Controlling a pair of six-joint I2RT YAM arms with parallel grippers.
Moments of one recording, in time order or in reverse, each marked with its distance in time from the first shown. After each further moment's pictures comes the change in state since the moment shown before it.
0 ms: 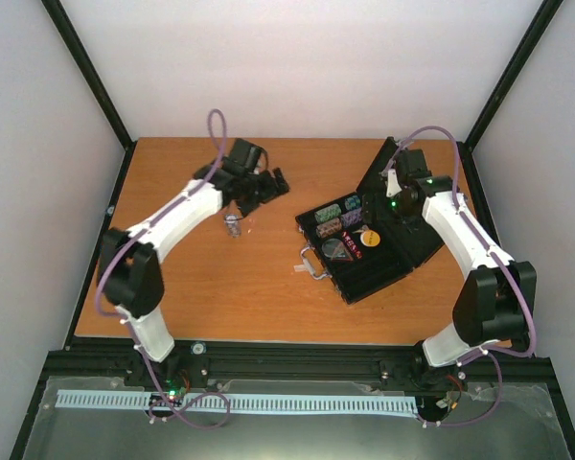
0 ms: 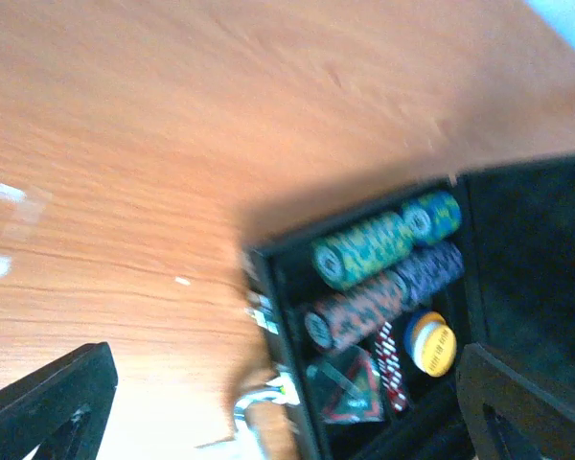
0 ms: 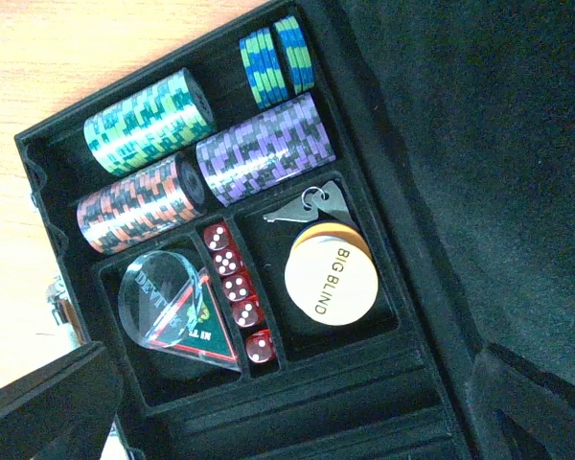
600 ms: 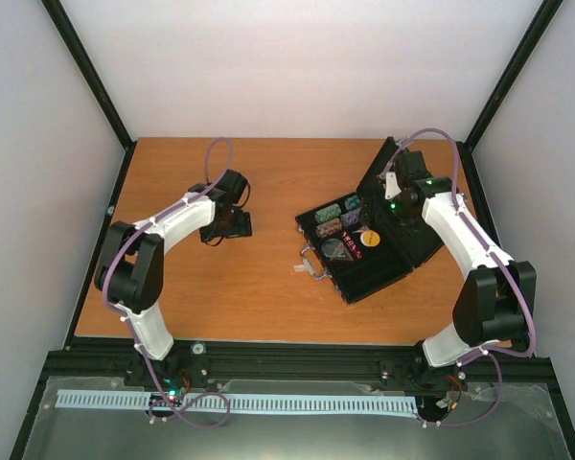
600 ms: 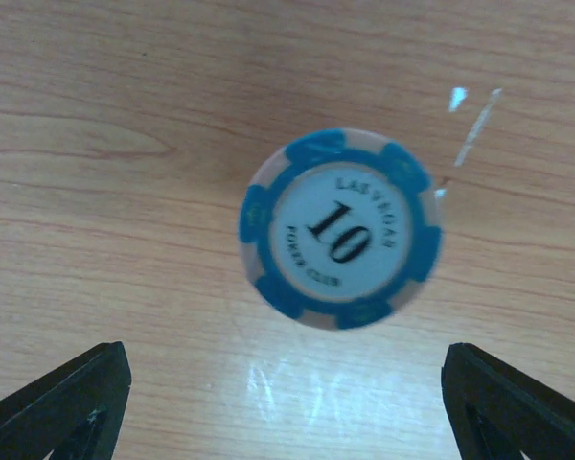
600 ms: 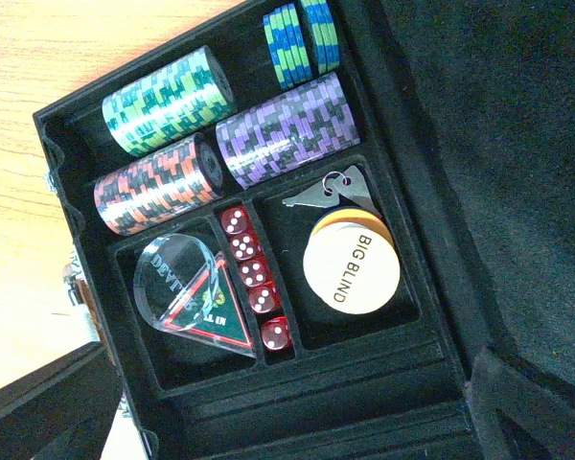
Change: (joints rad) left arm 0.118 -0.043 -0.247 -0.176 -0.324 0.344; right arm 0.000 -0.005 -0.018 -0.010 -0.045 -0.011
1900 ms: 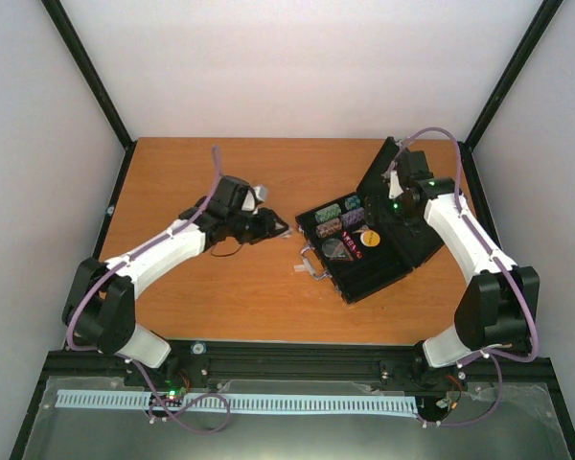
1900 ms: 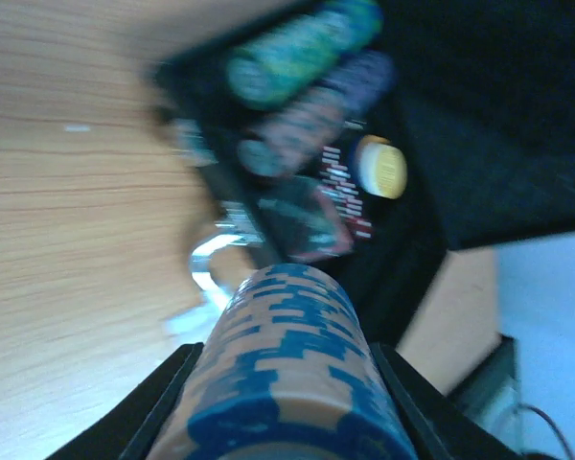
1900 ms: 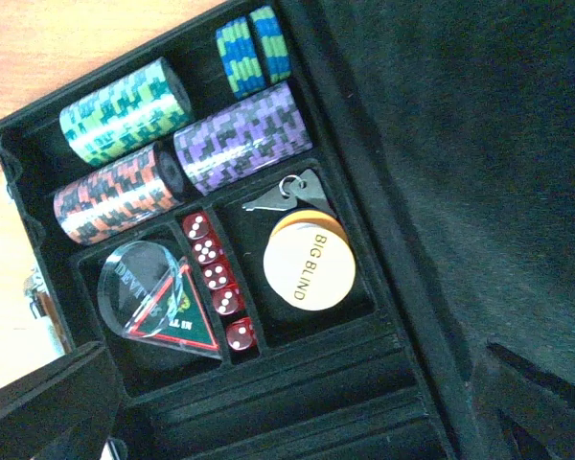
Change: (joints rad) left arm -0.095 -0.272 -0.228 0.391 0.538 -0.152; right arm 0.000 -0.016 0.000 -0.012 0.066 -0.001
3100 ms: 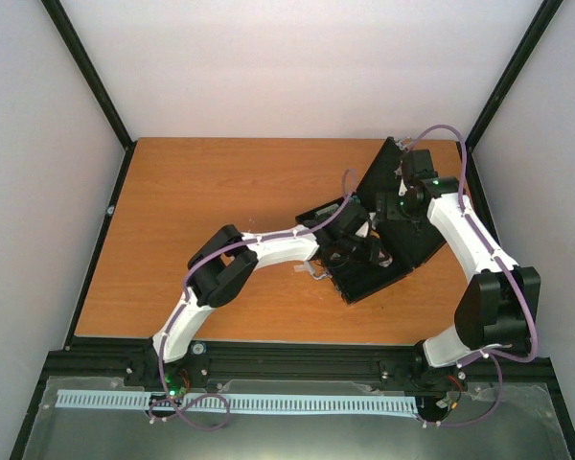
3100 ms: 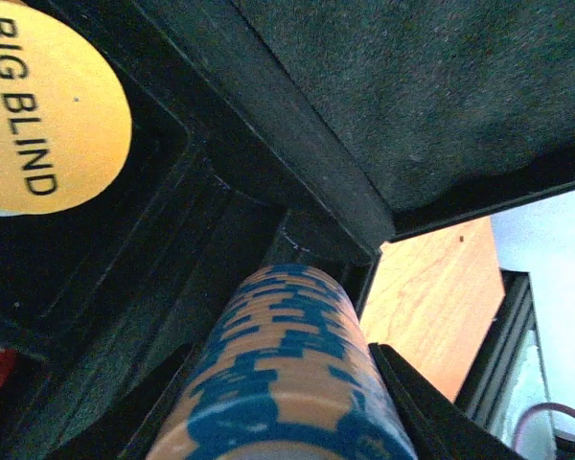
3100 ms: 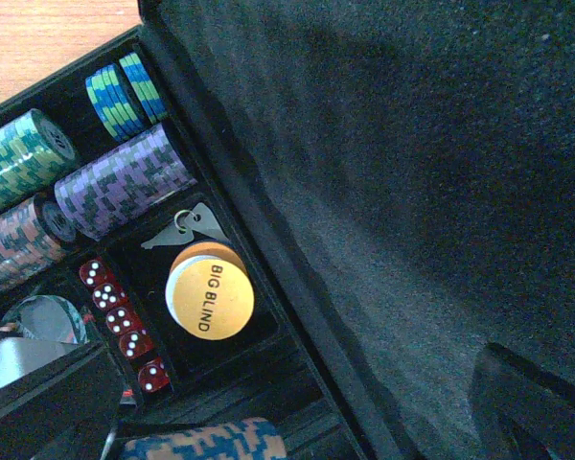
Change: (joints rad) left arm -0.472 0.735 0.603 0.268 -0.003 -0.115; right arm -0.029 -0.008 0.004 0.016 0.192 0.043
